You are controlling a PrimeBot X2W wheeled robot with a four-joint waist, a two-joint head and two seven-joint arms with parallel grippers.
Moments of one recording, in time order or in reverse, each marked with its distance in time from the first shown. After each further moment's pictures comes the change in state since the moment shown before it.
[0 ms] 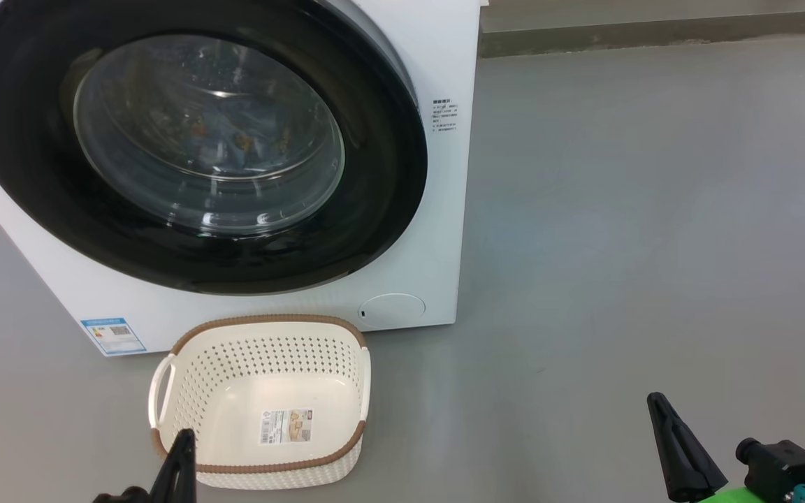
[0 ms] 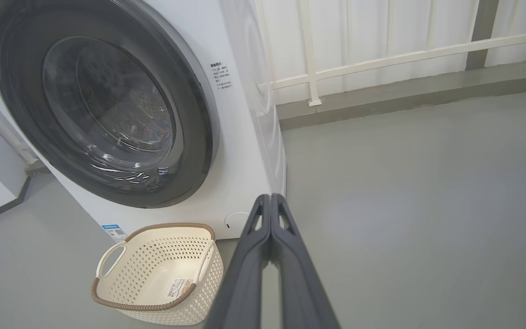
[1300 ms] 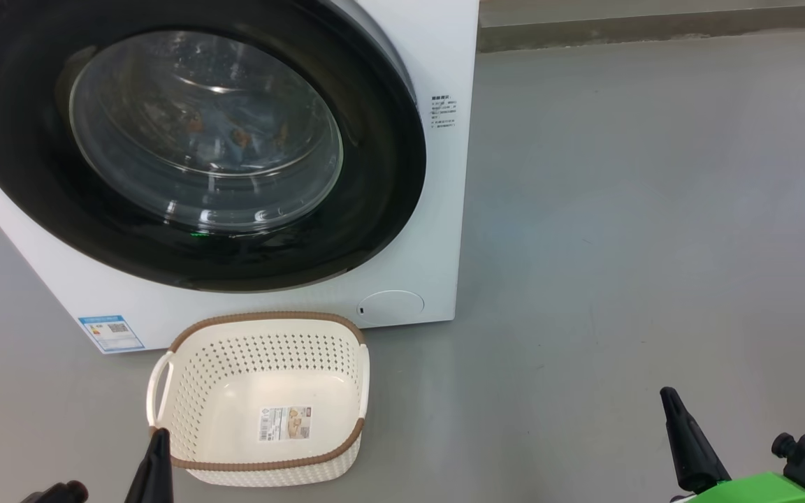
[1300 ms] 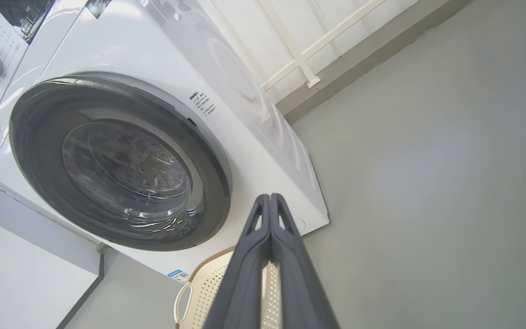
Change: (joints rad) left arm -0.040 -0.012 0.062 0.059 -0.434 -0.053 0.077; right arm -0.036 -0.014 -0.004 0.076 0.436 0.000 0.052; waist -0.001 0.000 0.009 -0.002
